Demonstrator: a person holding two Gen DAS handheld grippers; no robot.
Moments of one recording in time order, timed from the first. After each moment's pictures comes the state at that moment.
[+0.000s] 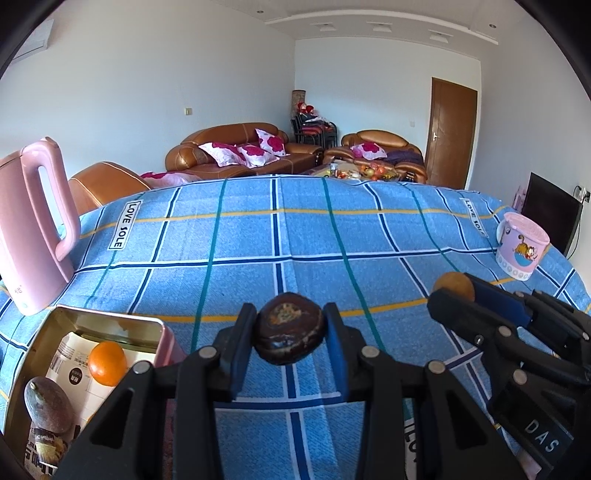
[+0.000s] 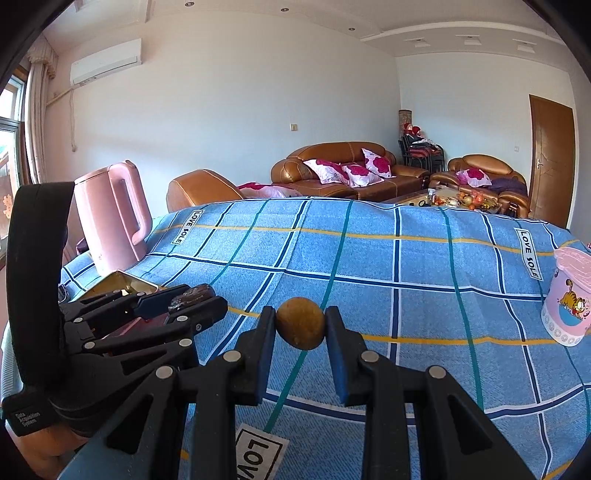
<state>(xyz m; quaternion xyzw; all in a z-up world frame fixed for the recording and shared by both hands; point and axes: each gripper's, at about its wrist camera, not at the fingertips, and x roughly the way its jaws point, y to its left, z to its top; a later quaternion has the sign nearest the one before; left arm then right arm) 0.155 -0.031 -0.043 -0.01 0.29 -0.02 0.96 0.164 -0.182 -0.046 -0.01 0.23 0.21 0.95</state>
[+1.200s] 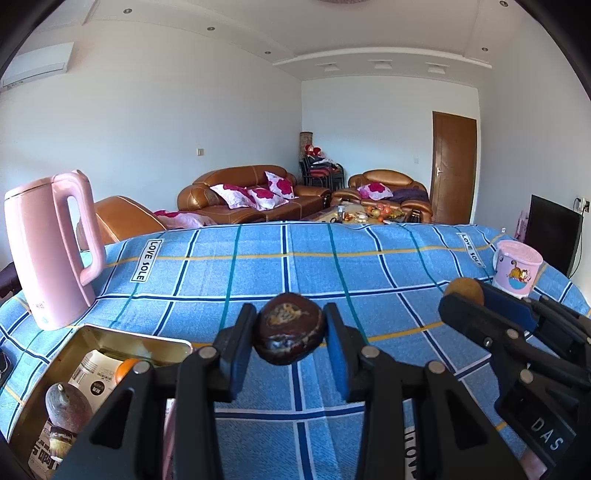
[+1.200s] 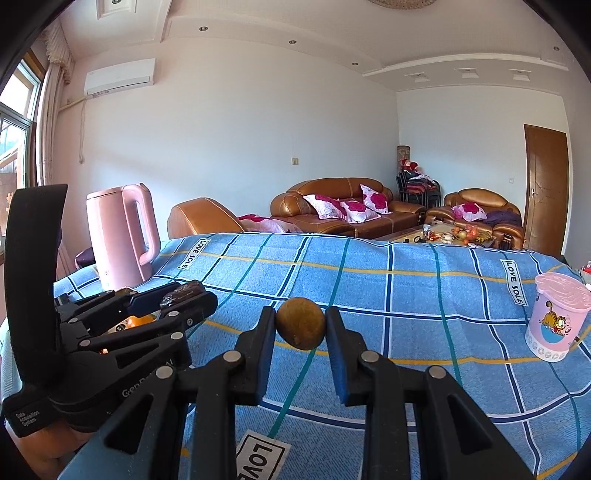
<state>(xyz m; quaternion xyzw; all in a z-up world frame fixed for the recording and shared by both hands) 0.121 -0.028 -0.027 0.00 0.20 0.00 0.98 0.134 -0.185 -0.036 -0.02 0.15 0.21 0.97</state>
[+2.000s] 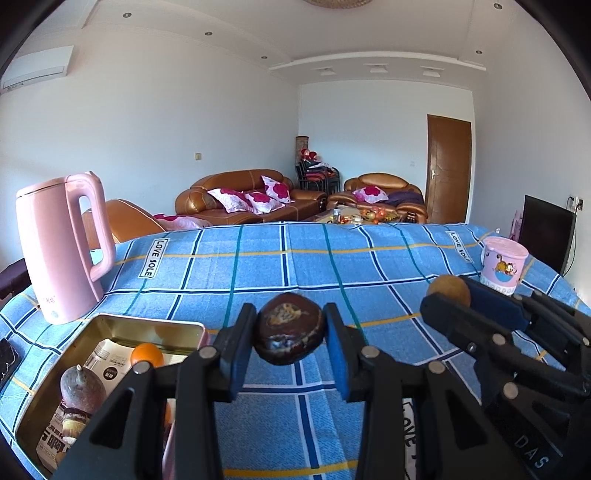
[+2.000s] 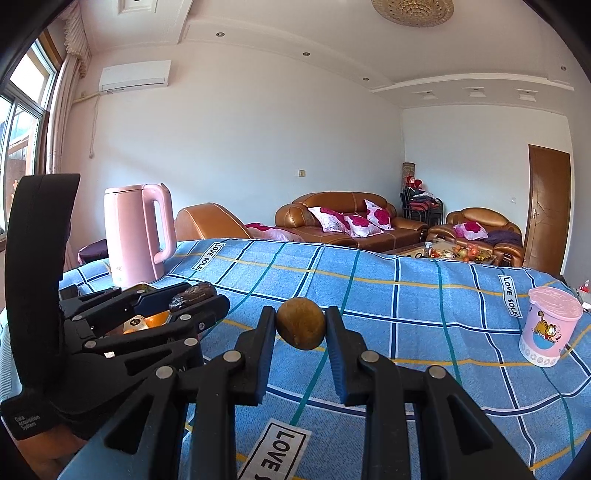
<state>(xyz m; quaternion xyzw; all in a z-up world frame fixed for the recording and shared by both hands) 0.088 -0.023 -0.025 0.00 0.19 -0.01 0.98 0.100 -0.172 -0.036 -0.04 0.13 0.22 0.97</state>
